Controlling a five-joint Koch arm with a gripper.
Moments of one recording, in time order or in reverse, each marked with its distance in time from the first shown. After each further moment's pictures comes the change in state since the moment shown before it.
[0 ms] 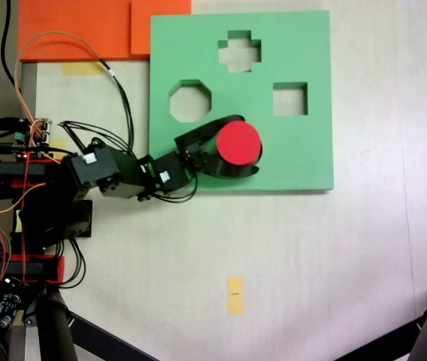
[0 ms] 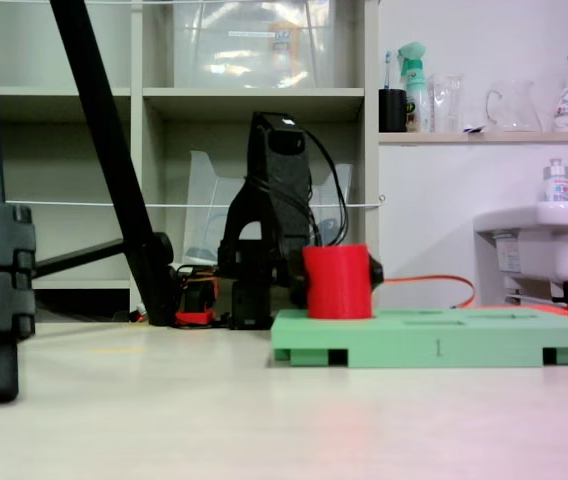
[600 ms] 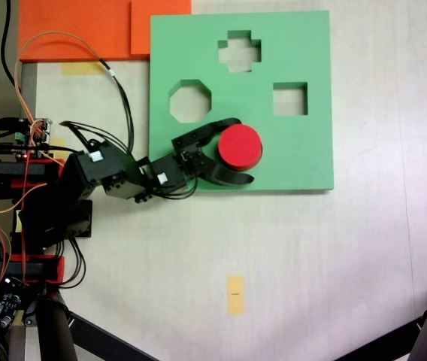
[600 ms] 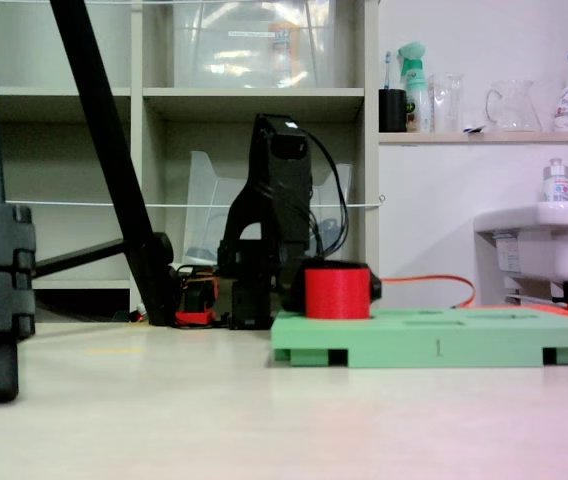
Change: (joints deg) arm -0.3 -2.8 3.7 -1.5 -5.3
